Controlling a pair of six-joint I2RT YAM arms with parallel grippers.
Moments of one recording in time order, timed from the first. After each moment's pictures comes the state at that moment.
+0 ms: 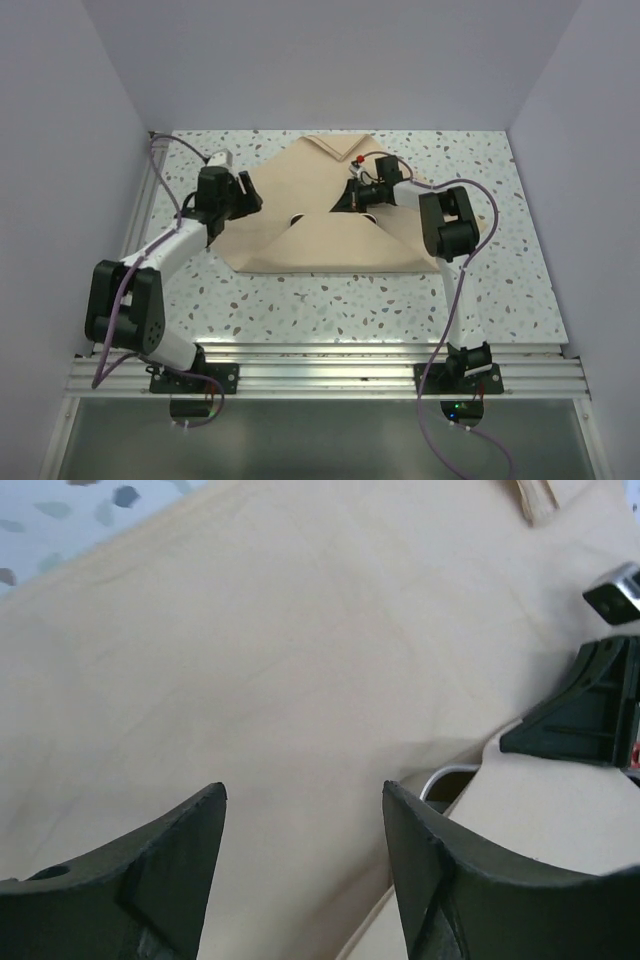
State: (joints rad) left arm -0.22 1.54 0.97 -0.04 0.00 -0.45; right arm 0.26 2.49 1.76 -0.17 -1.02 0.54
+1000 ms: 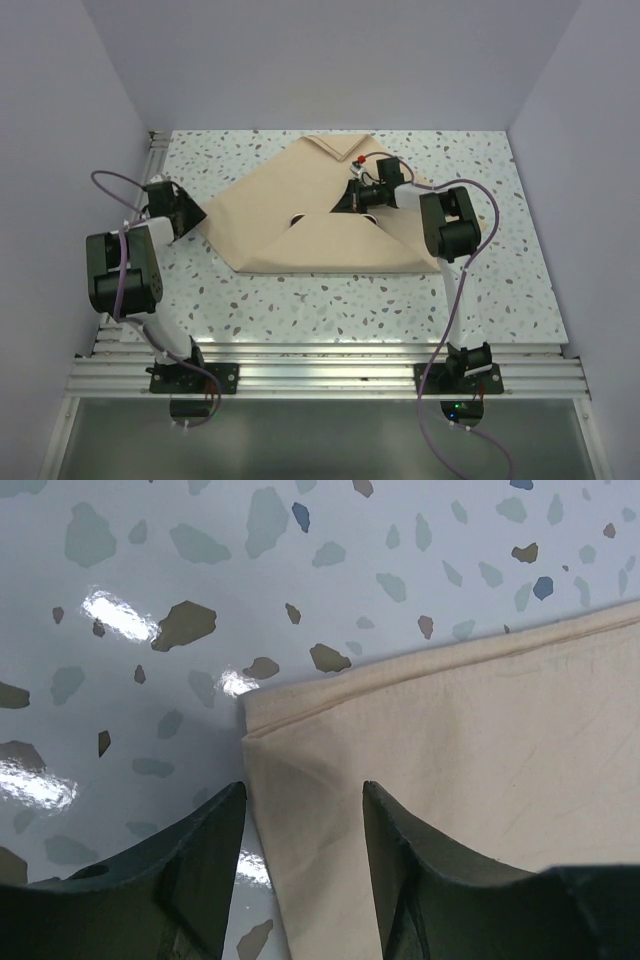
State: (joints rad) left arm 0.21 1.75 0.90 0.09 0.06 -0.54; right arm 0.26 2.47 1.69 -0.07 -1.04 0.56
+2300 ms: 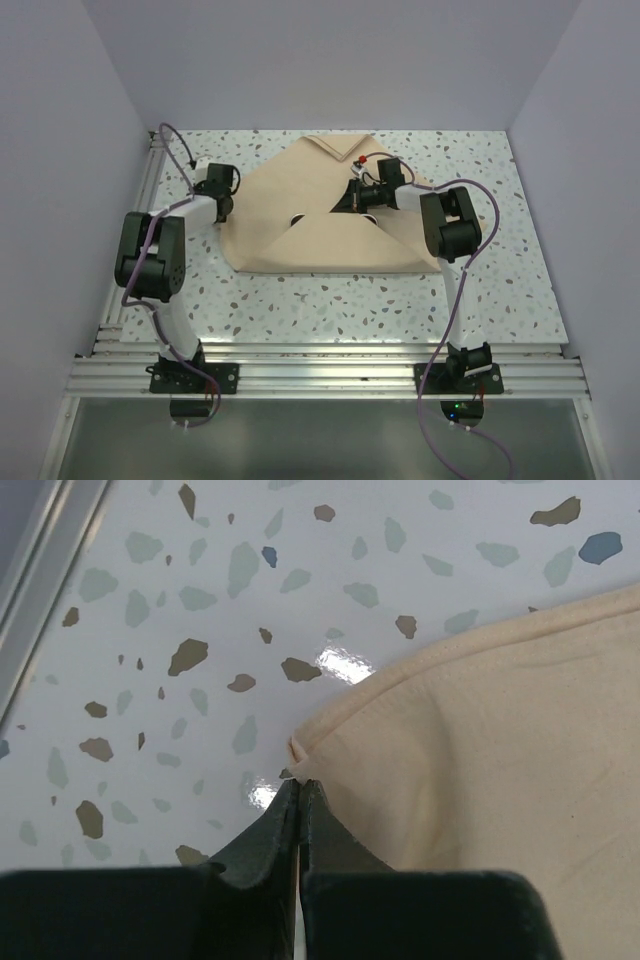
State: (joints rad) left arm -0.12 1.88 1.15 -0.15 -0.57 -0.35; right arm 0.26 2.46 1.67 -0.03 -1.04 0.59
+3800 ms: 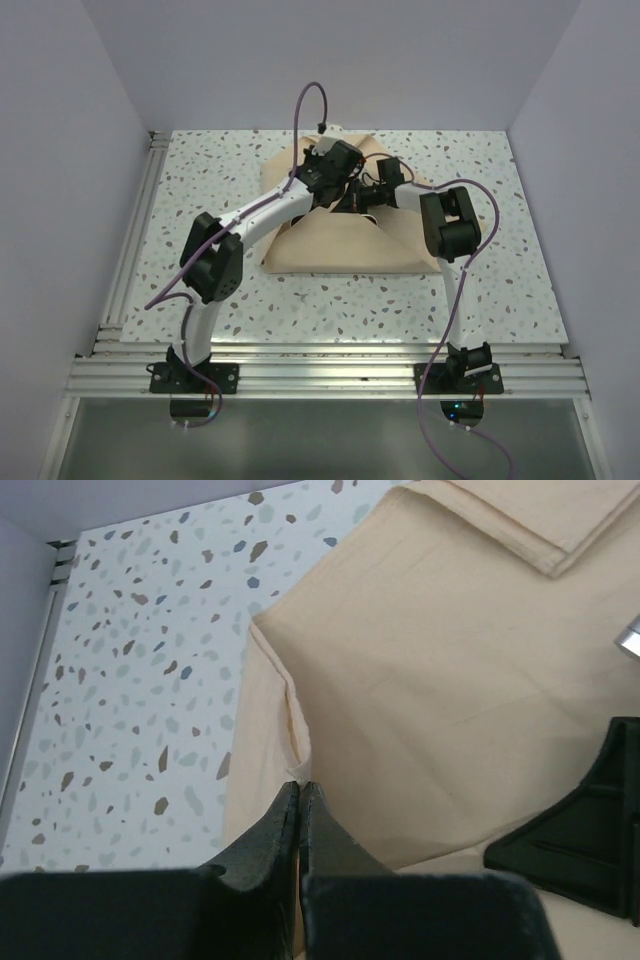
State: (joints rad) left arm -0.72 2.09 1.85 -0.53 -0.92 -0.25; right arm 0.26 2.47 1.69 -0.09 -1.03 0.59
